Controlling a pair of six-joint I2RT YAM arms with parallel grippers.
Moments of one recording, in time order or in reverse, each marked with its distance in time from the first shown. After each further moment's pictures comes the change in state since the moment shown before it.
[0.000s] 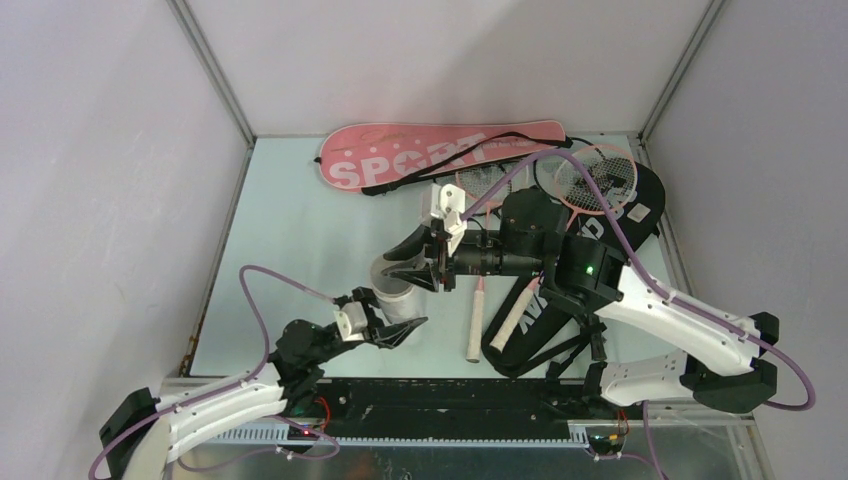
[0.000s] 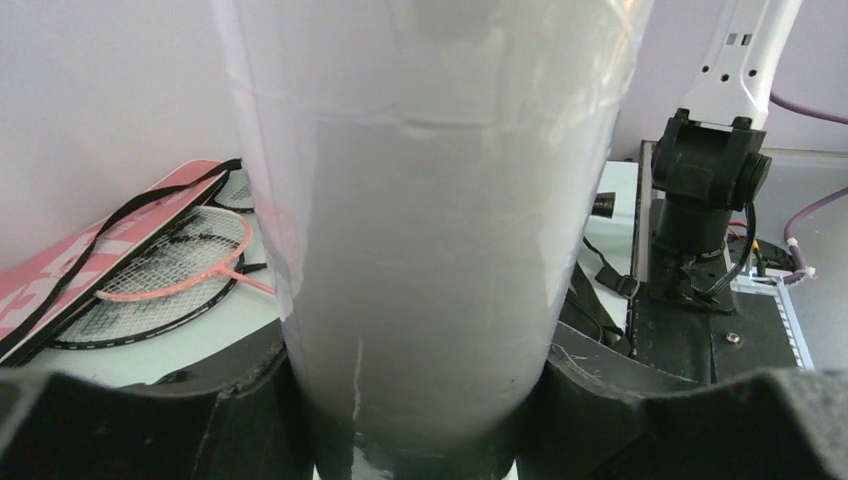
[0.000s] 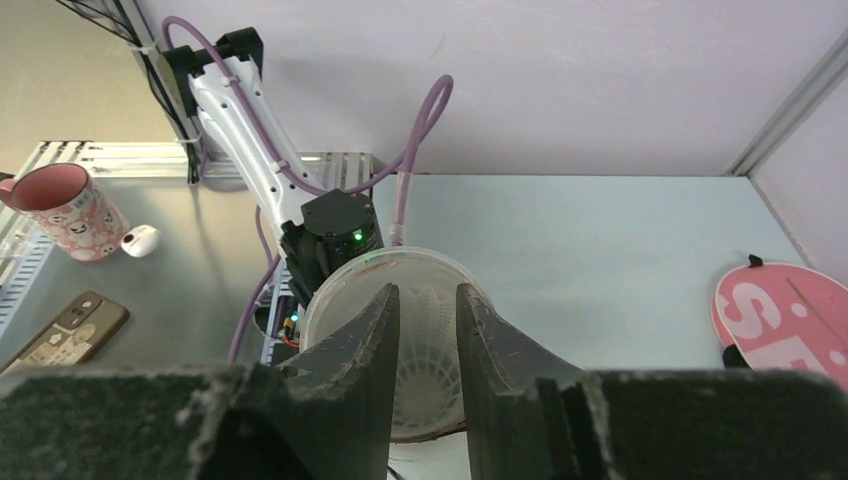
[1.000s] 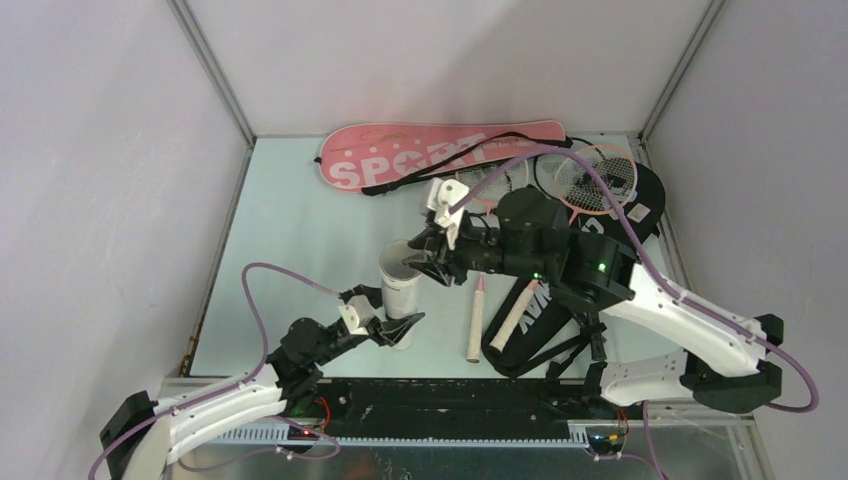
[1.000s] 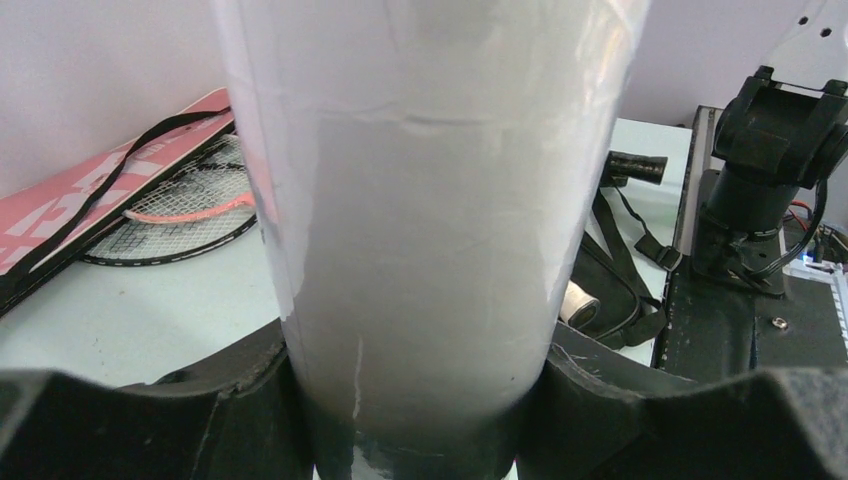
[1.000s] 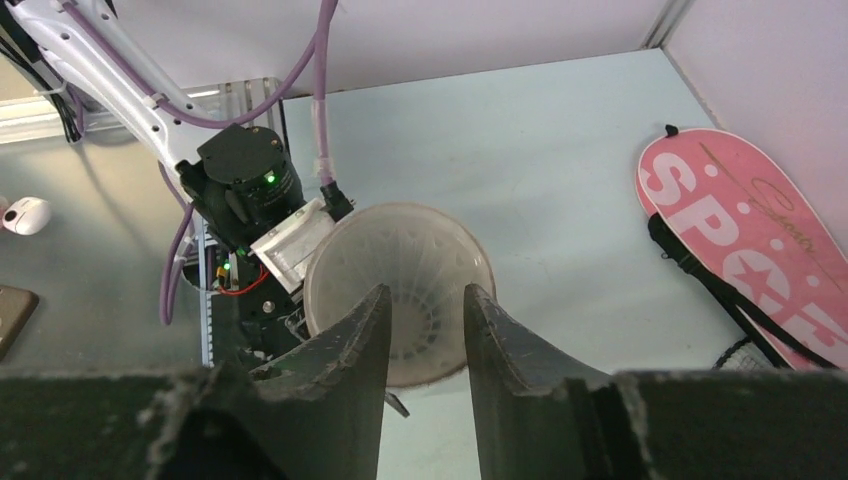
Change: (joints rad) left arm 0.000 -0.034 0.000 -0.146 -0.109 -0.008; right arm -0.003 0.020 0.081 -0.241 0.235 -0.025
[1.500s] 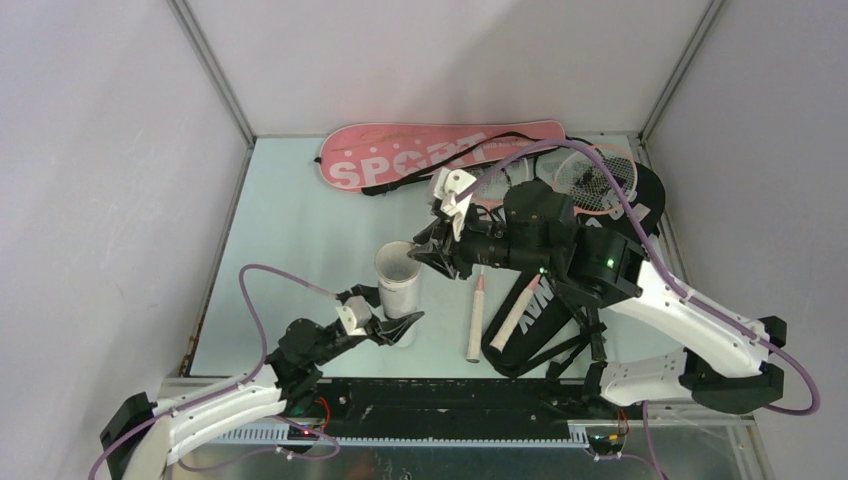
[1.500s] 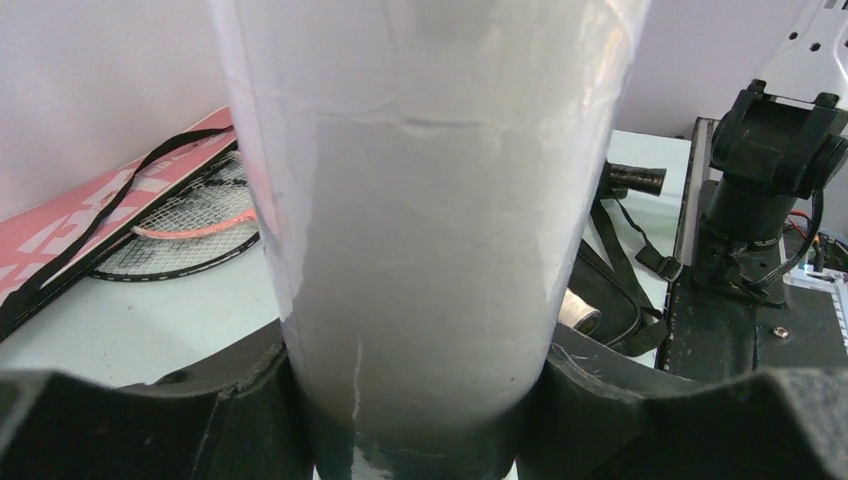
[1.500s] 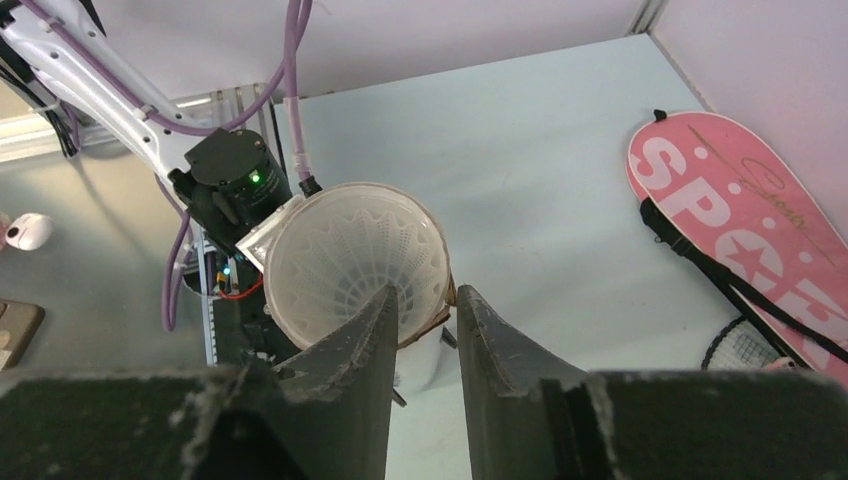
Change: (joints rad) left arm 0.000 -0.011 0.000 0.023 0.005 0.009; right arm -0.020 -0.029 0.013 -0.033 0.013 0.027
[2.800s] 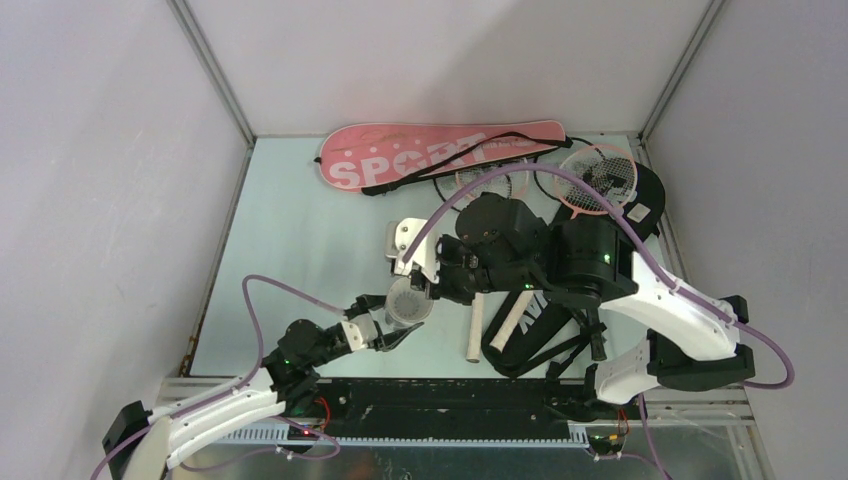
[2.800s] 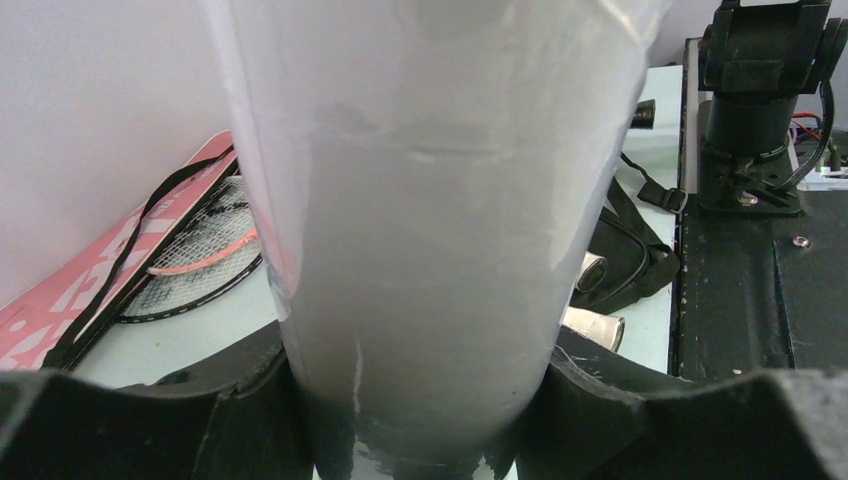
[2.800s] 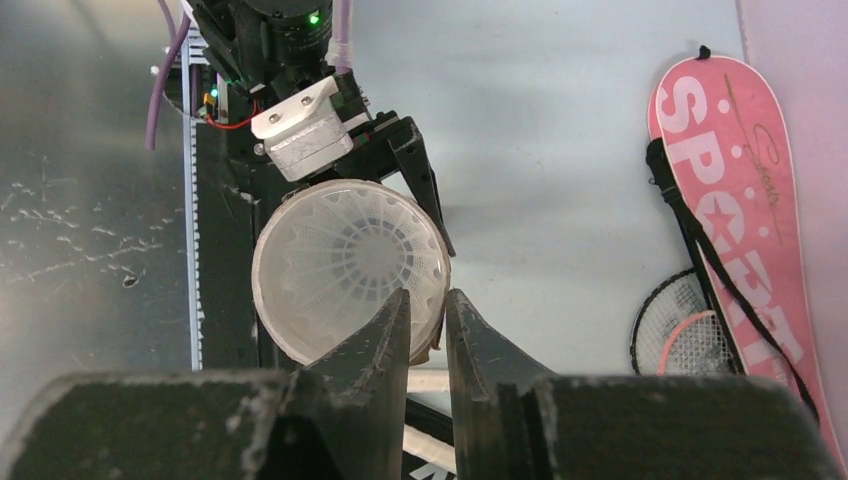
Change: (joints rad) left arm 0.000 -0.085 0.000 -0.135 0.112 0.180; right arm 0.190 0.252 0.442 -0.570 0.115 -0.192
